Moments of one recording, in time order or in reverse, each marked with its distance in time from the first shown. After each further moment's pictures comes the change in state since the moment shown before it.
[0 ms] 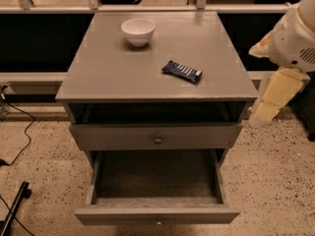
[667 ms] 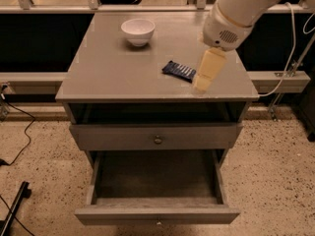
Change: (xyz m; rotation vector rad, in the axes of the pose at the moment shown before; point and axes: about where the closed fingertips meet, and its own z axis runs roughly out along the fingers) arm -0.096 -0.071 0.073 -0.044 -0.079 -0.051
